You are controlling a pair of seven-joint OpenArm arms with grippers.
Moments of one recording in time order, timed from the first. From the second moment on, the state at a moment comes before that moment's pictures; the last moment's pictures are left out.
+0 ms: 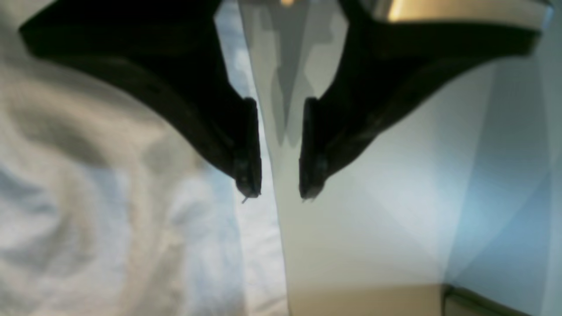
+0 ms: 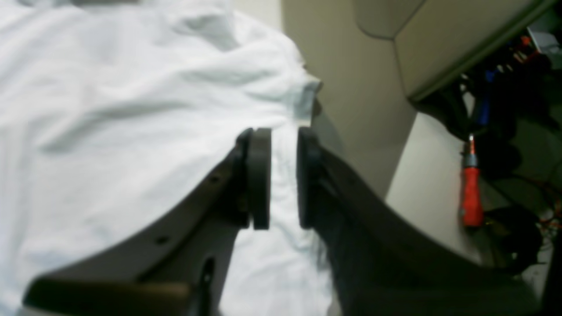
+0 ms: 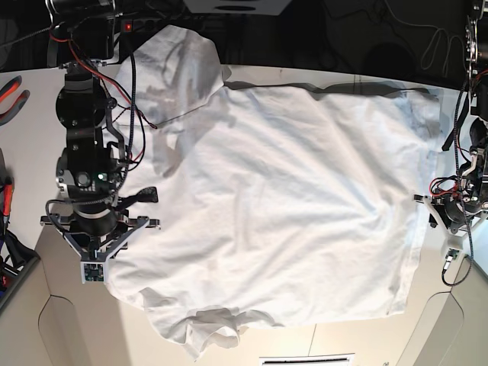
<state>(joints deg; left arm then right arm) -15.3 -33.3 3.7 55.5 -11.1 -13.0 26.8 4.3 4.5 -2.0 99.7 -6.9 -4.1 -48.4</state>
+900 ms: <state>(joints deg) -15.3 -27.8 3.7 55.5 -10.7 -17.2 26.2 -21.0 3.9 46.8 90.4 57.6 30.0 -59.8</state>
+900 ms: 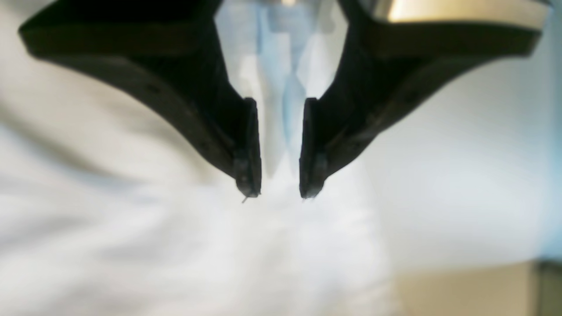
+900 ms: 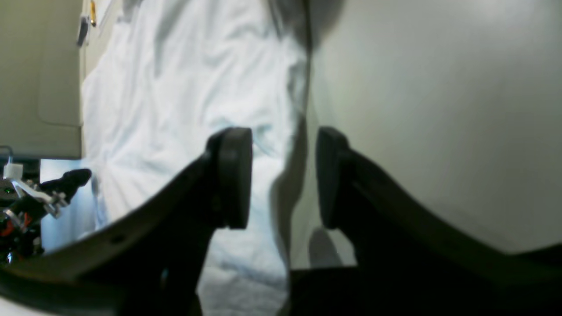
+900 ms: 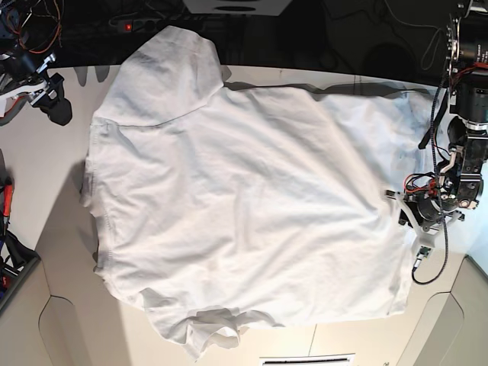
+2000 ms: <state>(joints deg) -9.7 -28.3 -30.3 55.5 -36.1 -32.6 37.2 -18.1 4.0 28.4 80.9 48.5 30.0 -58.6</state>
